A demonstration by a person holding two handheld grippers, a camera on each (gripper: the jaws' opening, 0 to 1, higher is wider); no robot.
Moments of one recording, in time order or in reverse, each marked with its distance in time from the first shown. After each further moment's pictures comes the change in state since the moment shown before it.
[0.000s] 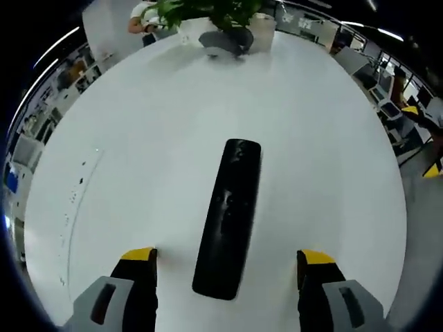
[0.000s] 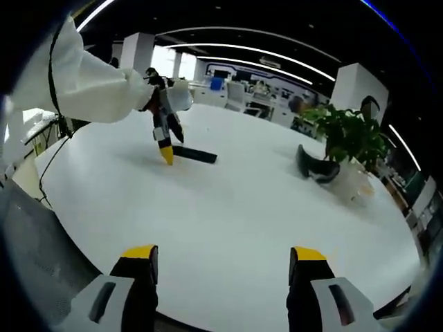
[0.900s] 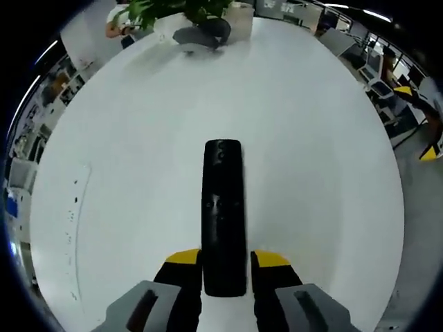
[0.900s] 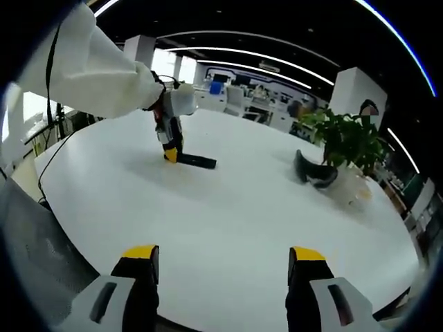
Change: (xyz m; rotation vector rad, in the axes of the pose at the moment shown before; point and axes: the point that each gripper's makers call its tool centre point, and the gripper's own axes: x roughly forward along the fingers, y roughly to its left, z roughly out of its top) left arm -0.001 -0.008 0.004 0.112 0.075 -0.004; right arm -0.003 -0.003 0.006 -0.007 -0.030 -0.014
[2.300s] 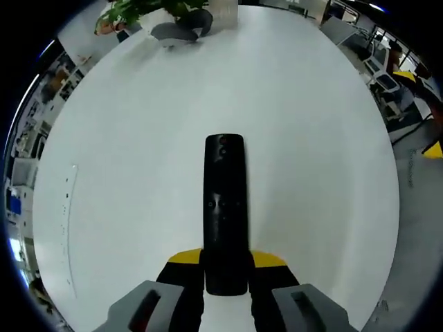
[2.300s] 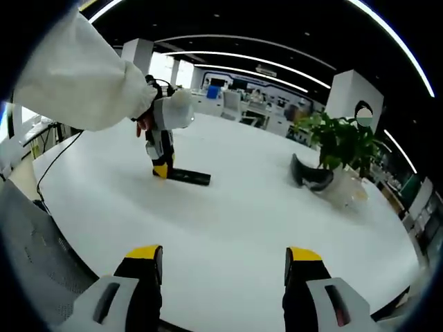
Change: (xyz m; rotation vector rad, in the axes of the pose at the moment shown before) left arm 0.002 -0.057 0.000 -0.016 0.071 0.017; right arm -0.003 -0.005 0.003 0.009 -0.026 -0.018
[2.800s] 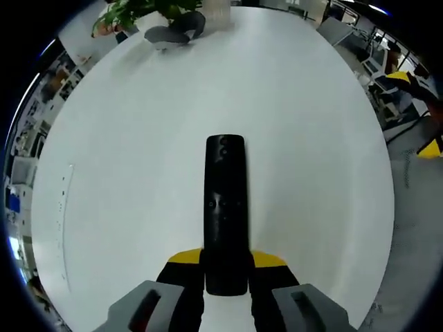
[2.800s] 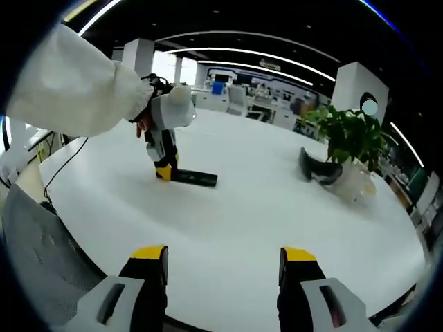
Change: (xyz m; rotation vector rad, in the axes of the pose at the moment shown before) left arm -0.003 -0.025 -0.003 -0.009 -0.017 -0.007; right arm 0.002 0.012 -0.004 0.018 0.030 0.072
